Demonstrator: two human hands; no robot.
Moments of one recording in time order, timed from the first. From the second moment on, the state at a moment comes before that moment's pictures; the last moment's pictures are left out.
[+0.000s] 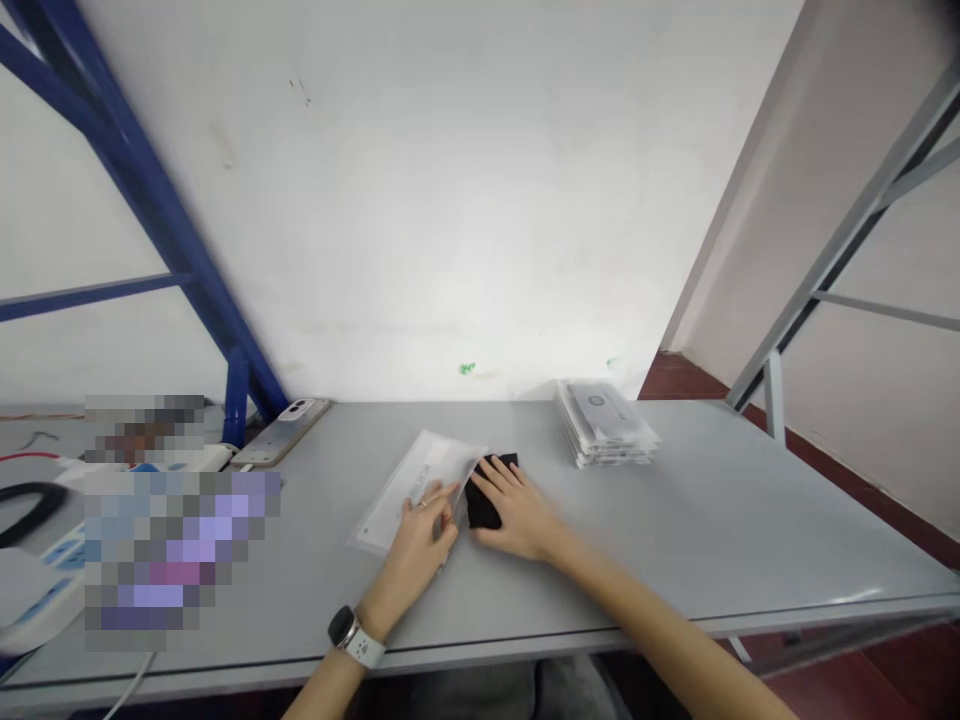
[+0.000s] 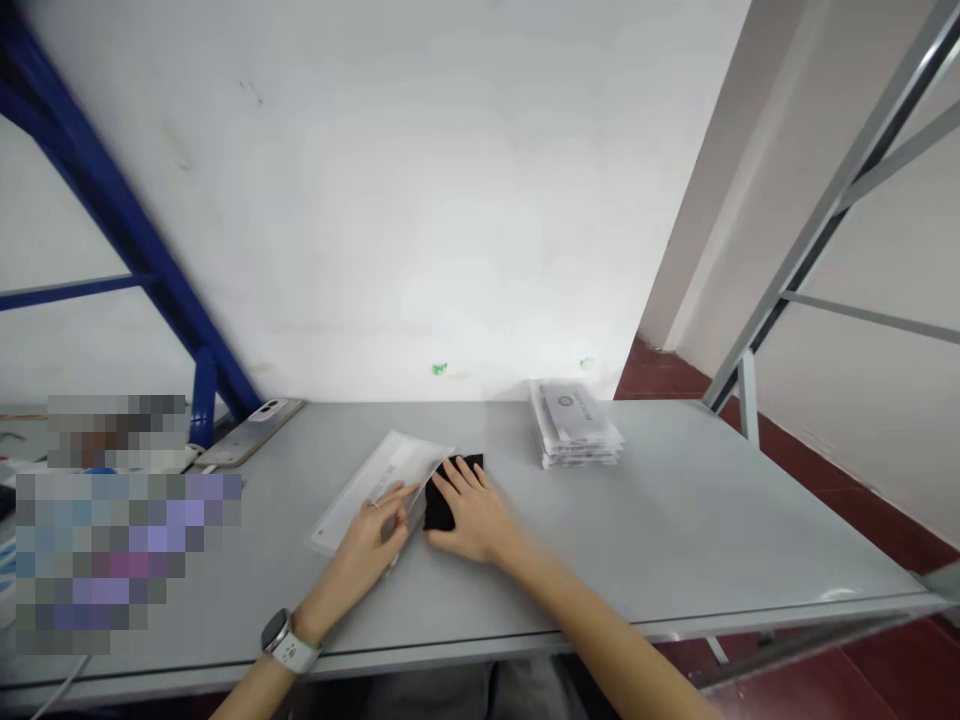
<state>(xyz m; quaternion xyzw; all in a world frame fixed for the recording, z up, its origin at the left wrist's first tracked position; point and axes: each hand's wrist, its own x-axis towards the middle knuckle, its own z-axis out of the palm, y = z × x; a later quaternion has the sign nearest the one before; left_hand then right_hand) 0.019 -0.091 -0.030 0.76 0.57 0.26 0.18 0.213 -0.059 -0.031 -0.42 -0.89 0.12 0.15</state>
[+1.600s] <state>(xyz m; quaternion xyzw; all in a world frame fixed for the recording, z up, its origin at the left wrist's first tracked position) 0.013 -0.092 -0.025 0.76 0.53 0.34 0.18 0.203 -0.058 -0.015 -0.18 -0.97 0.09 0.15</state>
